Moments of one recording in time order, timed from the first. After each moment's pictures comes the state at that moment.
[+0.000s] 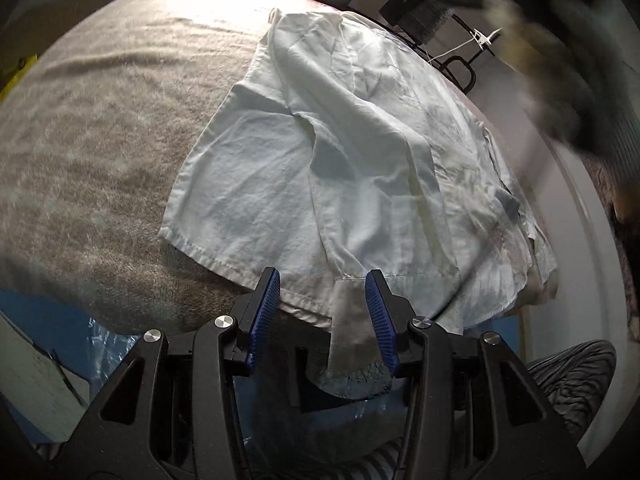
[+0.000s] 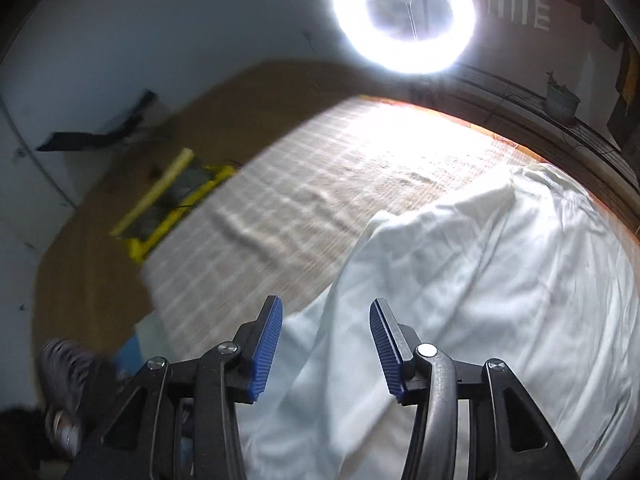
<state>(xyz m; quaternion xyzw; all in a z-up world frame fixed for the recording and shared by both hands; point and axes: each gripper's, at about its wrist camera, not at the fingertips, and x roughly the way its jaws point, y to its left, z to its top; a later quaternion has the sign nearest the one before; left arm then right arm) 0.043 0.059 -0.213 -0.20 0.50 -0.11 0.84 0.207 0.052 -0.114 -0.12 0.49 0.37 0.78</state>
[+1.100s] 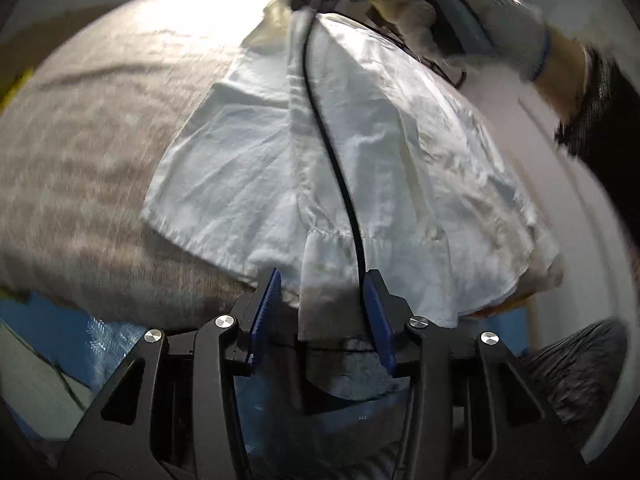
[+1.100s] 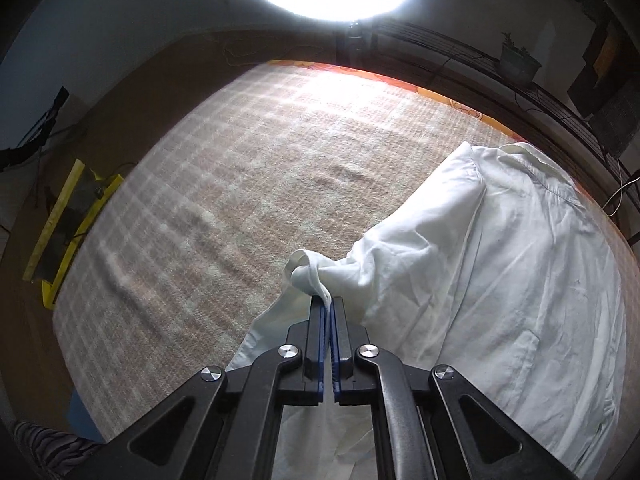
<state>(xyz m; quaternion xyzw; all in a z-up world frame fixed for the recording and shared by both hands) 0.031 0.042 -0.216 -0.16 0.48 -0.12 0.86 0.309 0.096 -0.172 -0.14 0.54 0.25 0.79</state>
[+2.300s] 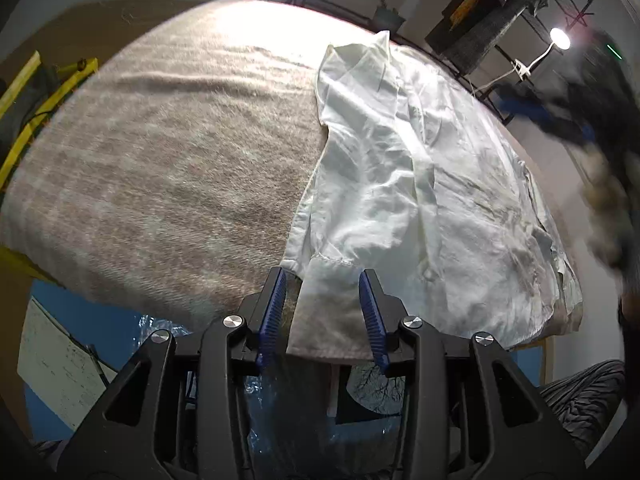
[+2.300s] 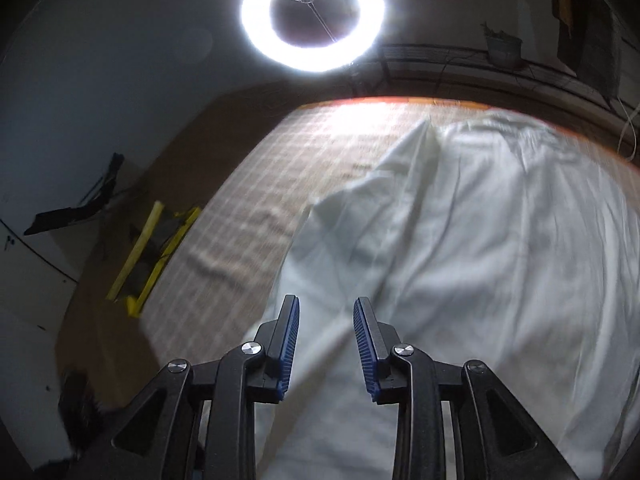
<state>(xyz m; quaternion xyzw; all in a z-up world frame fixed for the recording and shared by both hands) 0.040 0.114 -0.207 -0.20 0.49 -0.03 0.85 0.214 -0.015 -0.122 0.01 0.51 0.33 0.80</state>
